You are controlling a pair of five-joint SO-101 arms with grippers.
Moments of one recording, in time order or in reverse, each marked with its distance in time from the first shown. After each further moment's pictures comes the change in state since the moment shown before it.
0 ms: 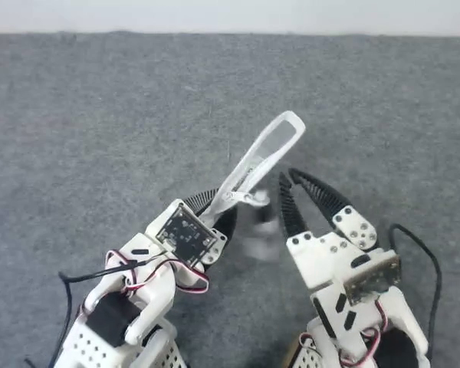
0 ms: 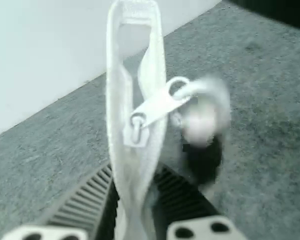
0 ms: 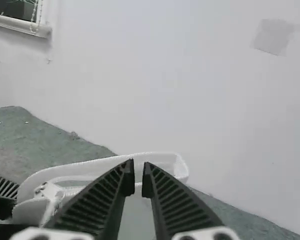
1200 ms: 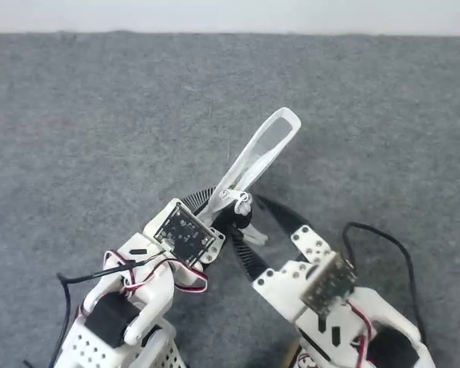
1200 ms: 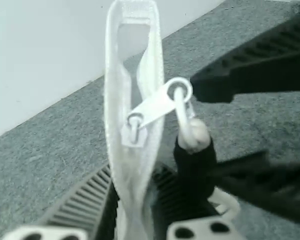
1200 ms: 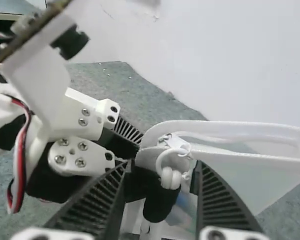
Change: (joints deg) left arm -0.7 0.0 0.0 0.0 -0.3; right arm -21.6 1.4 -0.2 12.6 -0.1
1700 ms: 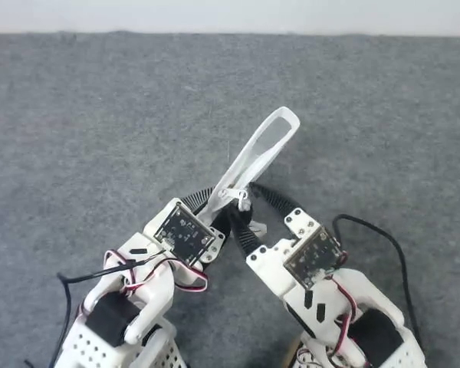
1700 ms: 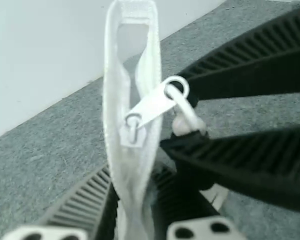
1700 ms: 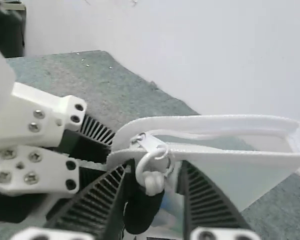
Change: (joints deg) left arm 0.0 0.0 0.0 0.0 0.0; right arm 4.8 7.1 2.4 -8.1 -0.1
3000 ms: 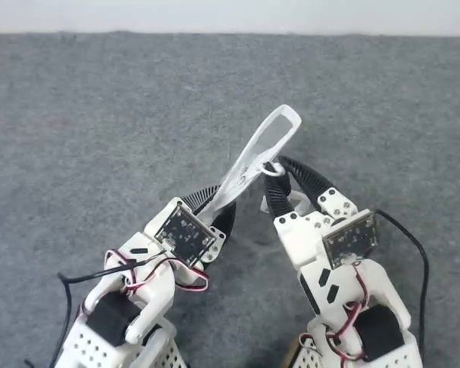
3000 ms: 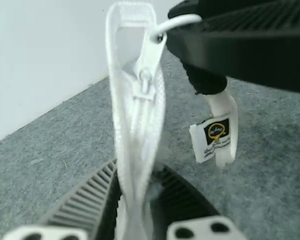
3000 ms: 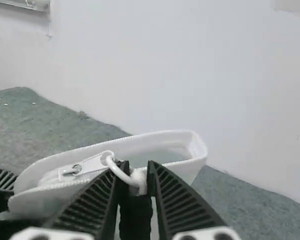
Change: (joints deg) left arm -0.4 0.0 0.0 -0.5 -0.2; right arm 17.0 0.9 -0.1 -10.5 -2.8
